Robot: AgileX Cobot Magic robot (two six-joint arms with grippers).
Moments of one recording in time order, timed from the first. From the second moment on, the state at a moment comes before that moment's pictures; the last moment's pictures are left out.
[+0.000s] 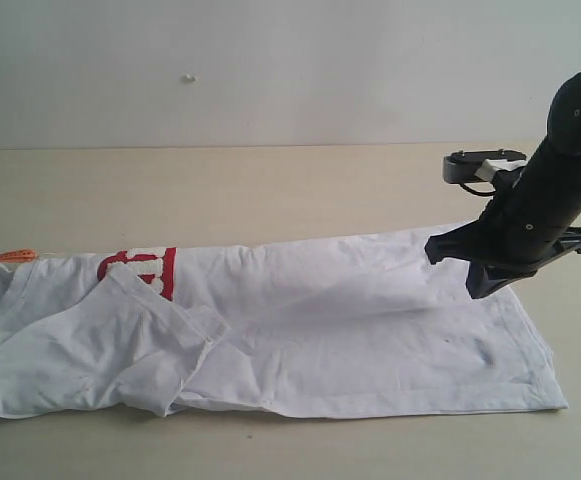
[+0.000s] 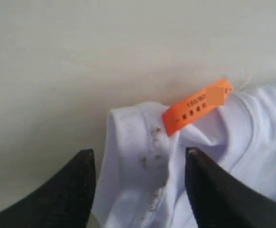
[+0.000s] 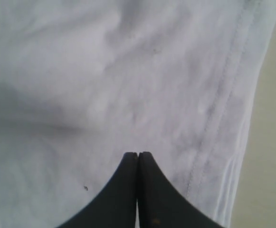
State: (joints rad) left arm 0.30 2.01 -1.23 -0.59 0.76 0.74; right arm 0.01 1.90 -1.13 0.19 0.73 -0.15
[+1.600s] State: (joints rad) left arm 0.15 1.80 -1.24 -0.69 0.93 0.66; right arm 0.01 1.71 -1.27 0.40 0.94 -0.31
